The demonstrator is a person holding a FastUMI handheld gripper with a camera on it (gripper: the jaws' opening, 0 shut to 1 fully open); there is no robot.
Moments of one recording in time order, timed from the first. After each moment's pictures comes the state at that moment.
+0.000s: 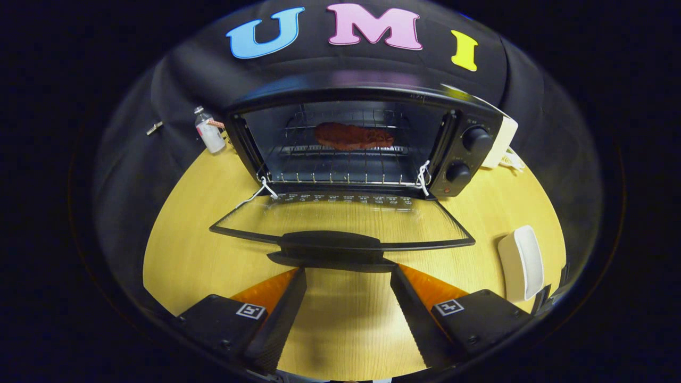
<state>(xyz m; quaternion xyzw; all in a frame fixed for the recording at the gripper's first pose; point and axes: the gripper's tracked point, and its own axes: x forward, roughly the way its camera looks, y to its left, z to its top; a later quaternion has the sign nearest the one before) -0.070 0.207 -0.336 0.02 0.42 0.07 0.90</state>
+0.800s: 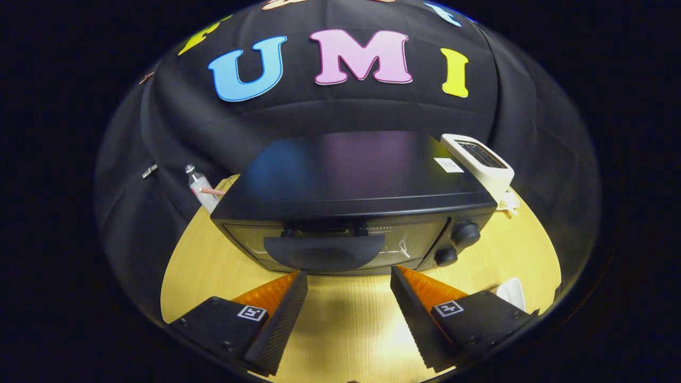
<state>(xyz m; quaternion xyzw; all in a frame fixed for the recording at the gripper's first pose) -0.005 0.201 -0.269 0.03 0.35 0.06 0.93</state>
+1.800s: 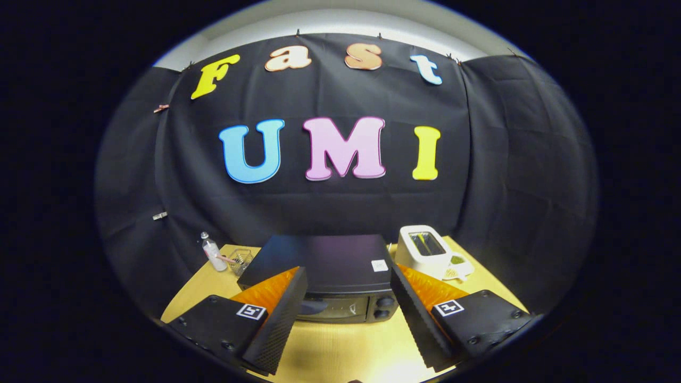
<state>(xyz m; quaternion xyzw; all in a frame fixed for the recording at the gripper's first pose) -0.029 0.102 -0.055 0.04 0.12 0.03 0.99</state>
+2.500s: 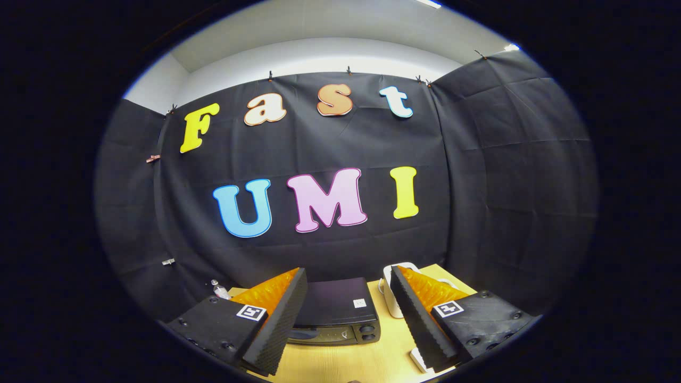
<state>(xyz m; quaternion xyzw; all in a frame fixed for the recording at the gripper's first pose) -0.053 0.021 0.056 0.11 0.04 0.00 0.99</state>
